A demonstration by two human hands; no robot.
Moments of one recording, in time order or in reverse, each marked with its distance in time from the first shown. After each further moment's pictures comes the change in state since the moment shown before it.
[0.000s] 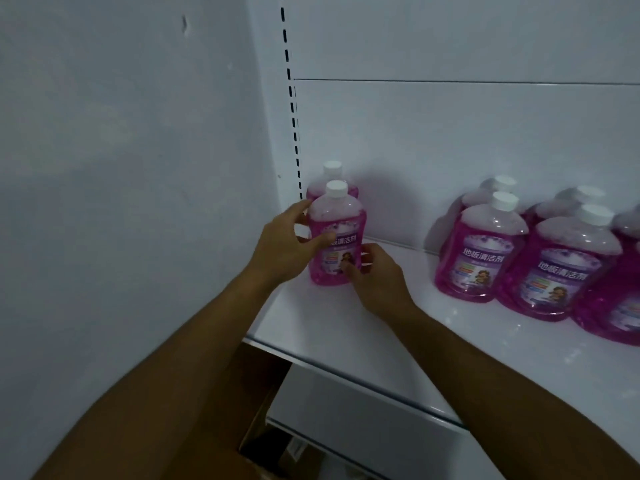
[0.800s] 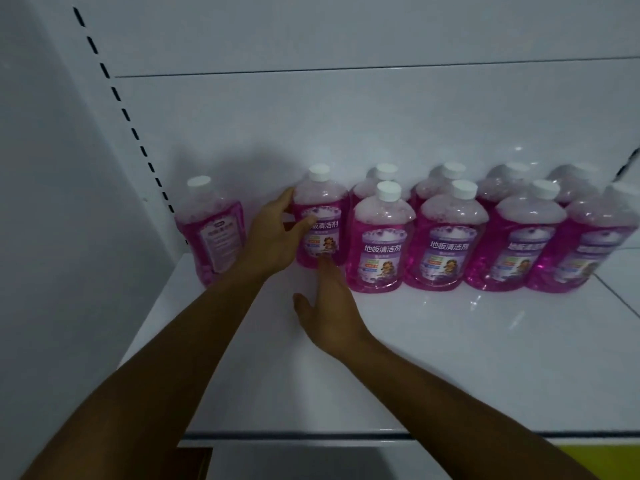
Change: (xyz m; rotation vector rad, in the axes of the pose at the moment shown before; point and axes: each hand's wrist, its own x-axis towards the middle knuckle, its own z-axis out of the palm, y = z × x) left_hand 0.078 0.038 0.122 -0.286 -0.264 0.221; right_hand -0.016 0.035 -0.026 -0.102 0.225 -0.004
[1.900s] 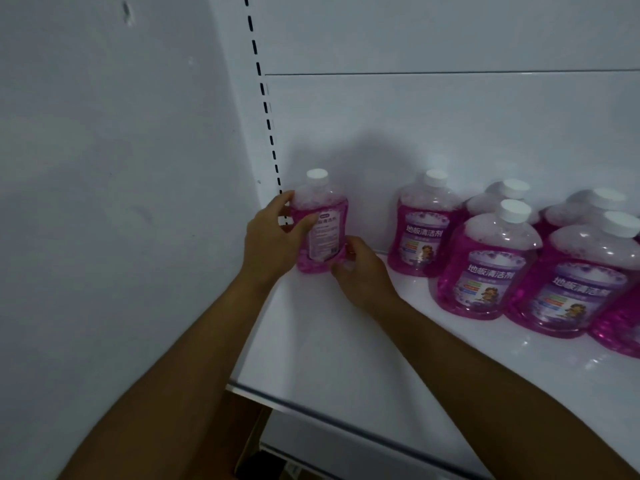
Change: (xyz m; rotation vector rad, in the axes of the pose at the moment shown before) left_hand -0.056 -0.022 -0.100 0.272 0.467 -0.156; right_hand 0.064 -0.031 0.051 0.189 -0.212 -0.047
